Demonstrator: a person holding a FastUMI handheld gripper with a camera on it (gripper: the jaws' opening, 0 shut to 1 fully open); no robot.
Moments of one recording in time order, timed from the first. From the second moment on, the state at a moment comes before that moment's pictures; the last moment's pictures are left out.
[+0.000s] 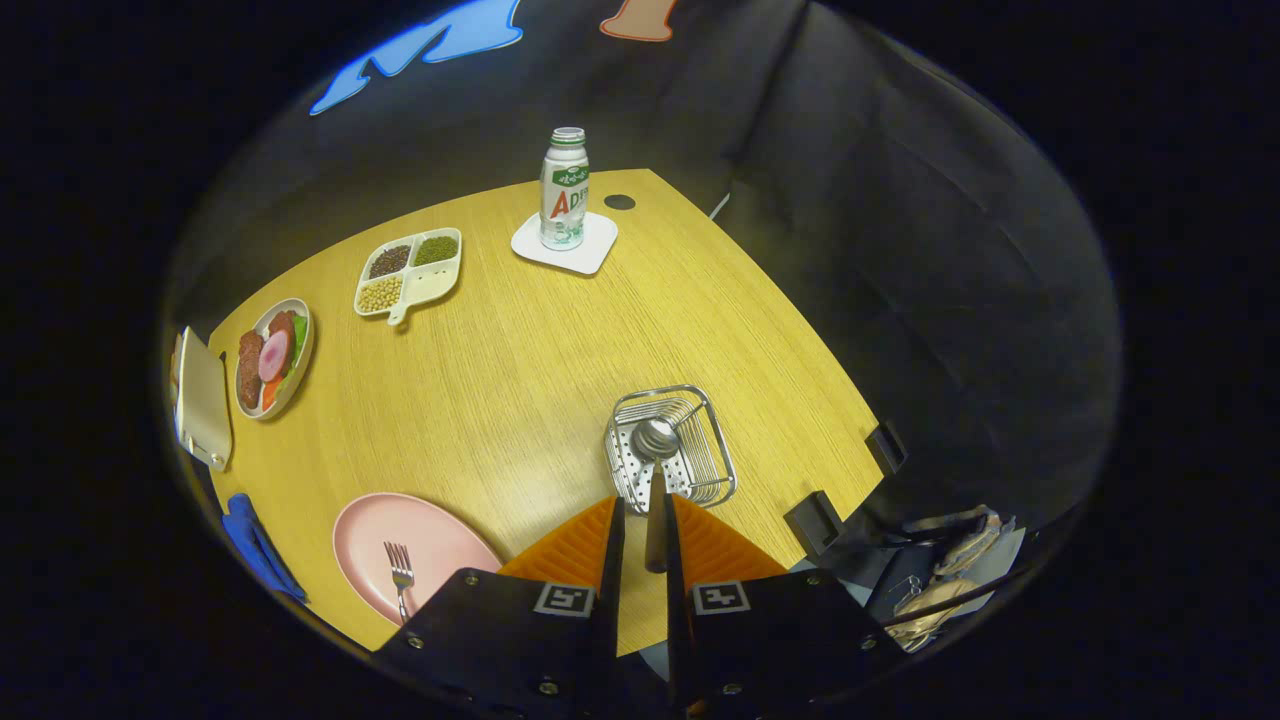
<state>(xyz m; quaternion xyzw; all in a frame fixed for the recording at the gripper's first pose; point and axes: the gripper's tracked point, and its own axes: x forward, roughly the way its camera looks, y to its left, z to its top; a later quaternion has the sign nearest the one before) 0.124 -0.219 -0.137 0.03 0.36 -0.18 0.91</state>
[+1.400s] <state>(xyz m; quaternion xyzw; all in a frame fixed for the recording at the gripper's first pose) 0.085 0.007 -0.254 0.01 0.45 -0.09 0.89</state>
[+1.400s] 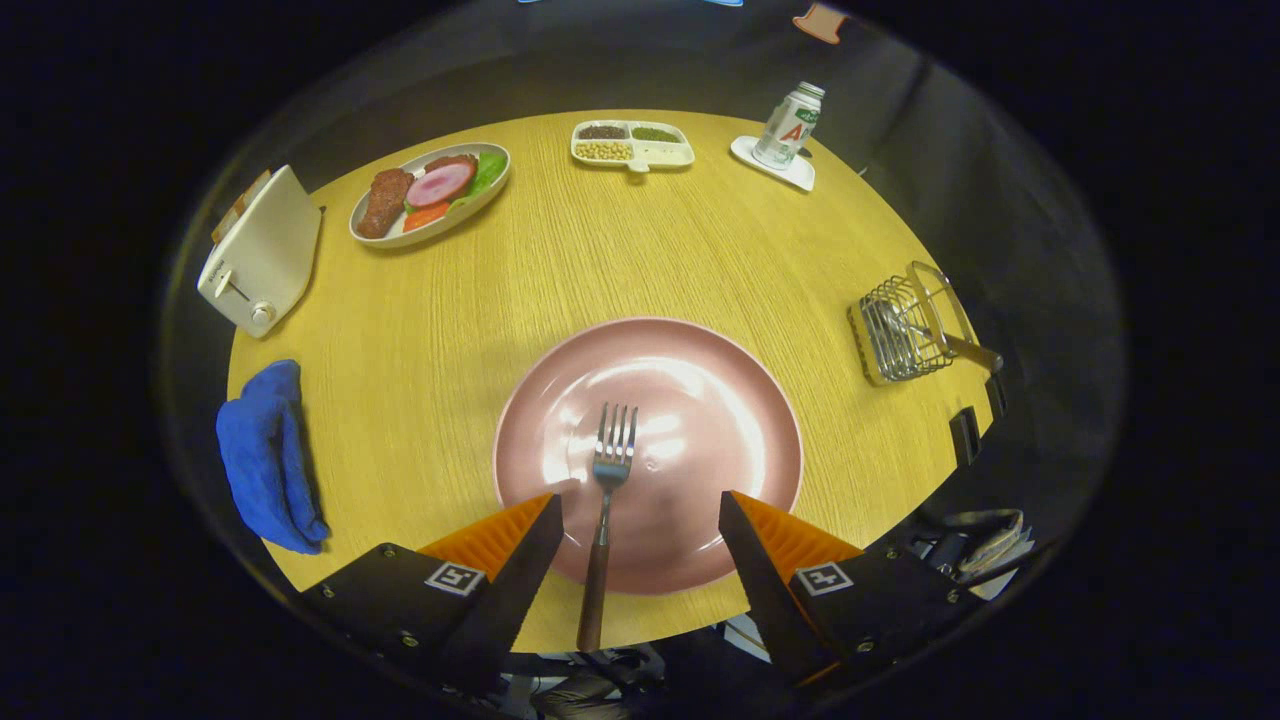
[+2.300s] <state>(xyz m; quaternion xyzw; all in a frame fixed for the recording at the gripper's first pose) 0.102 0.028 -0.302 0.08 0.49 -0.08 0.87</state>
